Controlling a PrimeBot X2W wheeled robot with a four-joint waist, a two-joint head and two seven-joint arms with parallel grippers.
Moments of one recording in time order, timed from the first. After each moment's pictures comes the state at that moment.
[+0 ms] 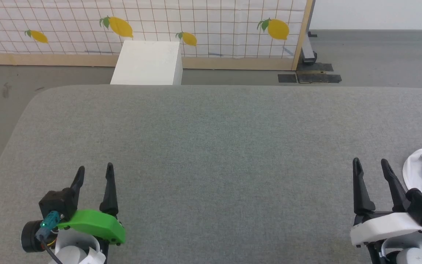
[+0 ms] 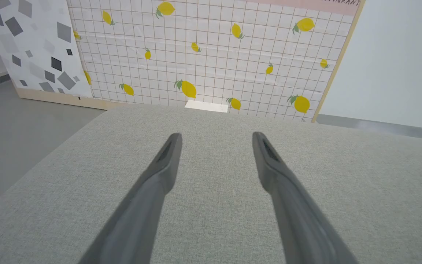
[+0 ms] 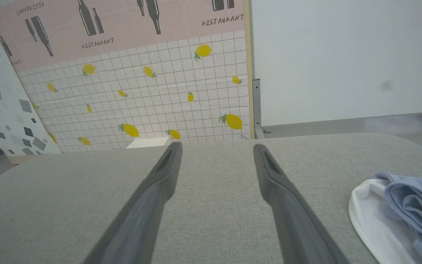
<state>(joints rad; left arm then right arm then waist) -0.09 0.31 -0.24 0.19 -0.49 0.13 -0.25 -0.02 -0.05 -0.11 0.16 0.18 0.13 -0.23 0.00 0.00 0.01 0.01</state>
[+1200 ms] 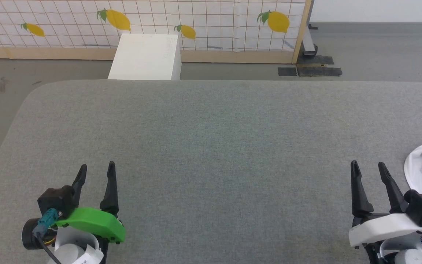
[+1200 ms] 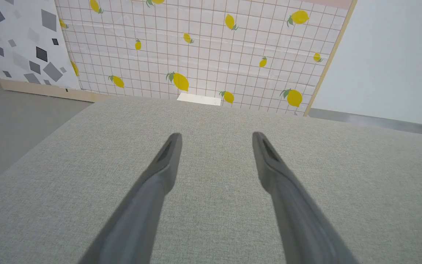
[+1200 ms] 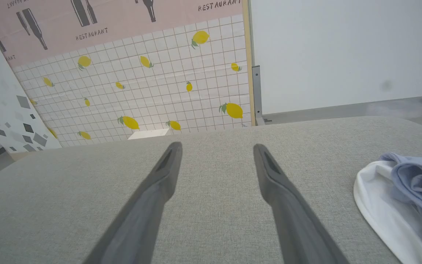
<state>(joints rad) -0.10 0.33 -0.26 0.19 -0.52 0.11 -0.24 -0.03 -0.05 -0.10 0.18 0.20 0.13 -0.23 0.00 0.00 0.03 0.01</state>
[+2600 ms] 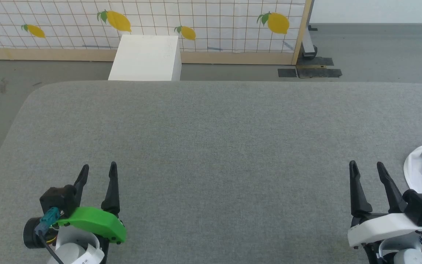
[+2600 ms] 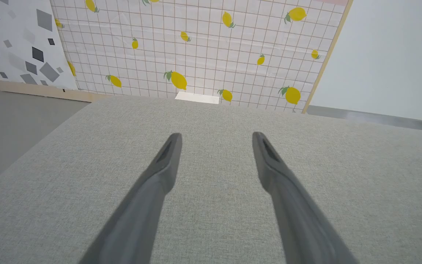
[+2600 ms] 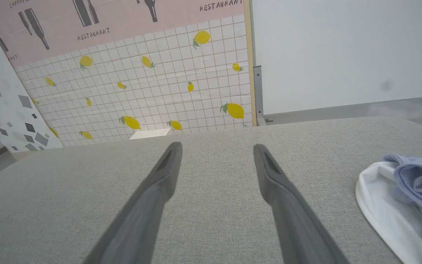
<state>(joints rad) -0.11 0.34 -0.28 0.20 -0.53 0.11 -0.24 -0.03 -0.05 -0.10 0.19 0.20 0.13 -0.22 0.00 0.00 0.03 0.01</state>
